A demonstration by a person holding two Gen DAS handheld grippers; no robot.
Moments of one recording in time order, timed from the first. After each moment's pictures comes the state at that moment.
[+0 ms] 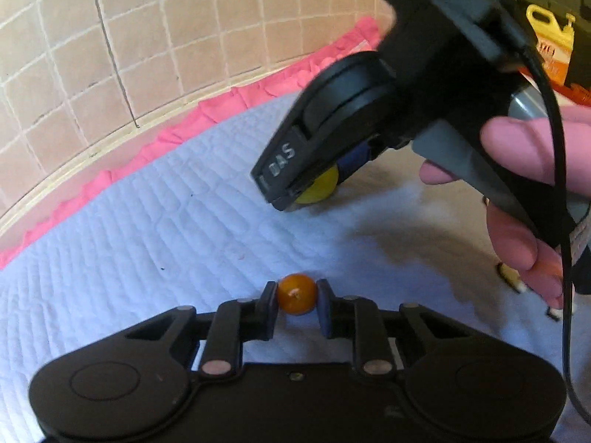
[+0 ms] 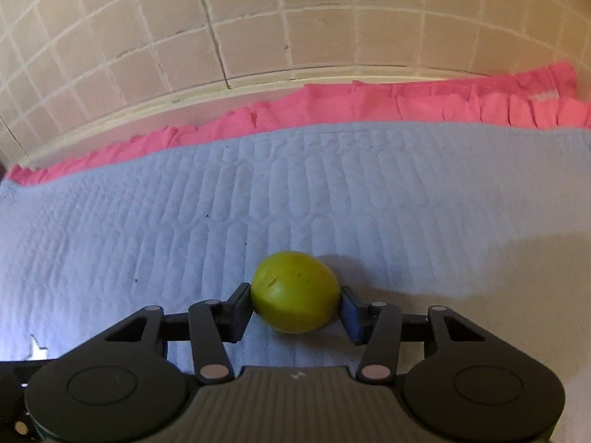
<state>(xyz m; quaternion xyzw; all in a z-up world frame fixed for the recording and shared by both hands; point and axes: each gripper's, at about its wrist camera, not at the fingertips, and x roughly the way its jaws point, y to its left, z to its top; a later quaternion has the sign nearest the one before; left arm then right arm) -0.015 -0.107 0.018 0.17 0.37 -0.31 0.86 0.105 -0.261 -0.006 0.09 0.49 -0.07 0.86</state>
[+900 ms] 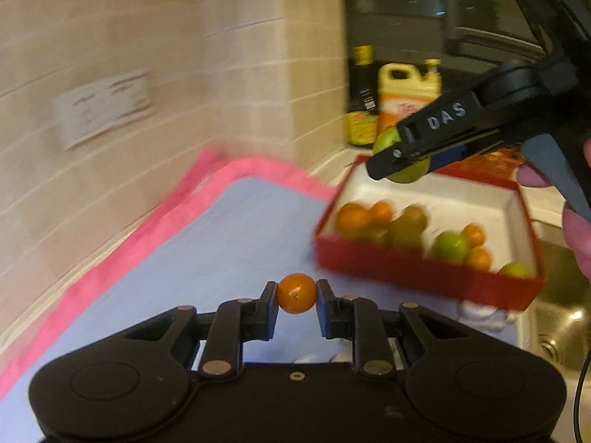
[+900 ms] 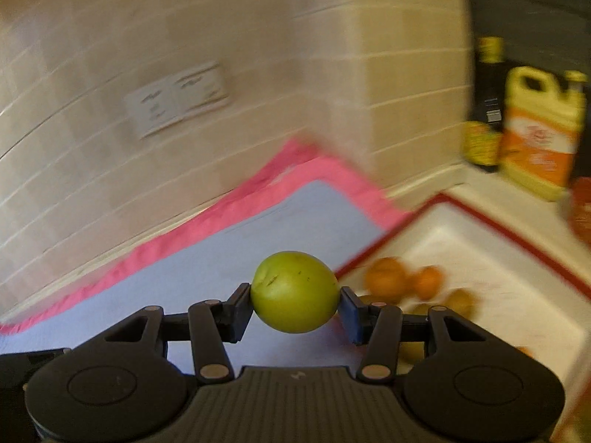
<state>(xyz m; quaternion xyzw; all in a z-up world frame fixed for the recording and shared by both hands) -0.084 -0.250 0.110 0.18 0.23 -0.48 0.83 -0.143 -0.418 0.148 0.18 0.30 -0.30 0.89</state>
